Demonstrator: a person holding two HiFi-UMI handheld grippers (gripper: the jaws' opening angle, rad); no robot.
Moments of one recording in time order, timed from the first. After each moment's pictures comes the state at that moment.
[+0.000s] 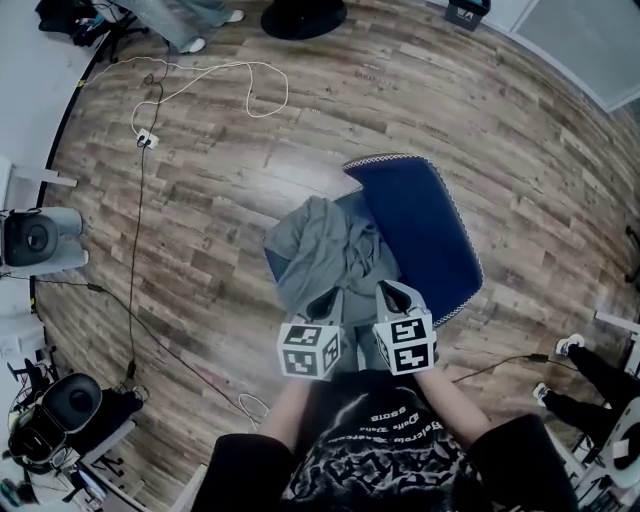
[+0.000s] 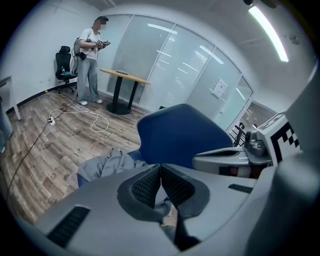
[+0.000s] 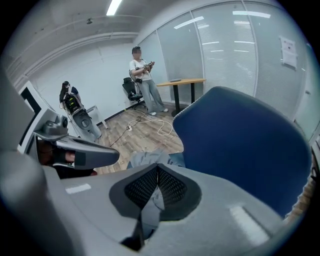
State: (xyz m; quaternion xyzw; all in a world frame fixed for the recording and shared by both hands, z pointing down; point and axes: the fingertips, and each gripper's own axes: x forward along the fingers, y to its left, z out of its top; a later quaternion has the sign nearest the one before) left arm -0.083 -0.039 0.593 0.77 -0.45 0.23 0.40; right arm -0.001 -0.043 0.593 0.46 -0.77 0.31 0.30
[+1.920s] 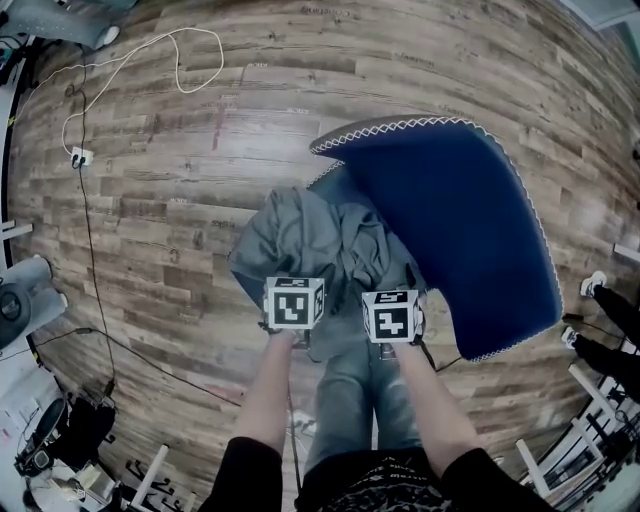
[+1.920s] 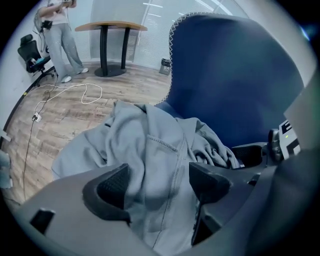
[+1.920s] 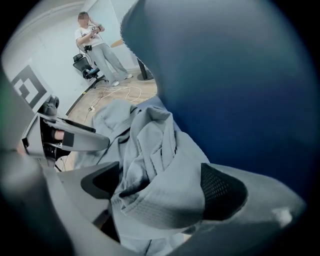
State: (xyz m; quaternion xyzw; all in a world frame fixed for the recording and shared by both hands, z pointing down) left arm -0.124 -0.113 0.854 0.70 -0.35 0.45 0.42; right arm 0.006 -0.057 0.849 0.53 -0.59 0.48 0.38
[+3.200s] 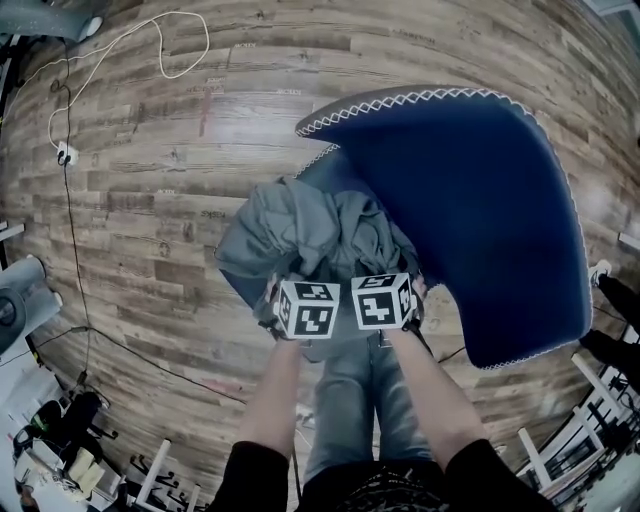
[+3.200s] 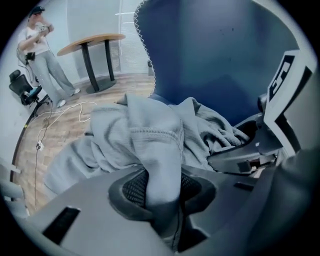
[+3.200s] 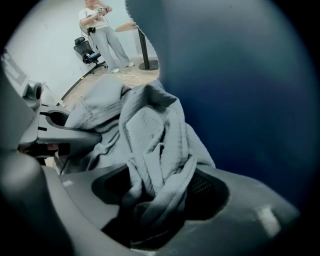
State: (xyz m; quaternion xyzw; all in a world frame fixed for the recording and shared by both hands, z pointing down) left arm -0.107 -0.106 0.883 0.74 -0.34 0.49 0.31; right arm 0.006 -0.065 0.892 0.51 -0.58 0.45 0.44
